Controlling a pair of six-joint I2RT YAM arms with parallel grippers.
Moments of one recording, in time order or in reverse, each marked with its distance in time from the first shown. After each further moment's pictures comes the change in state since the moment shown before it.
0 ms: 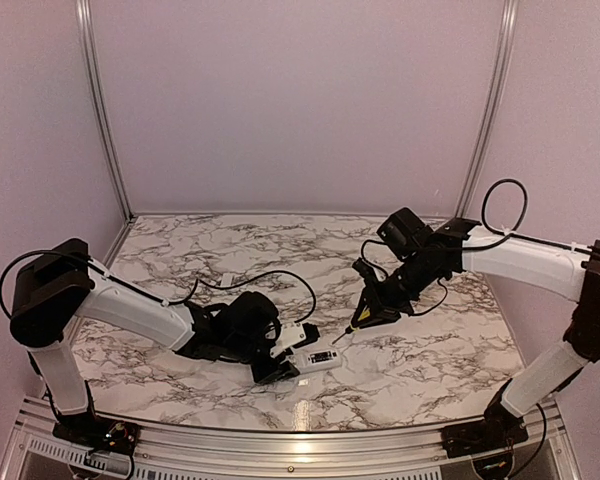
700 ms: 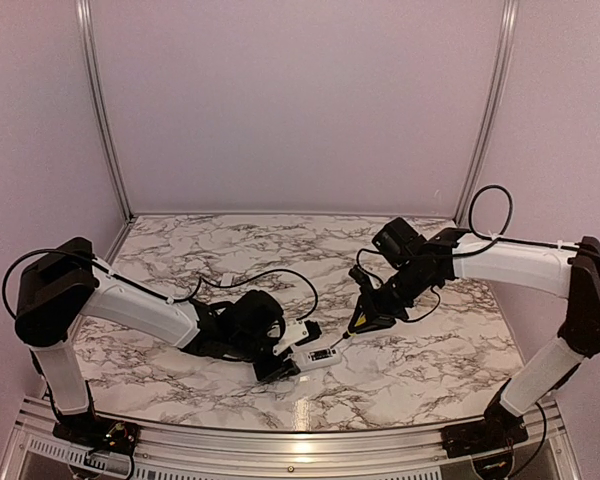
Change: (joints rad) left arm -0.001 0.021 0.051 -0.058 -0.029 -0.038; right arm 0.000 0.040 -0.063 0.091 0.008 -0.021
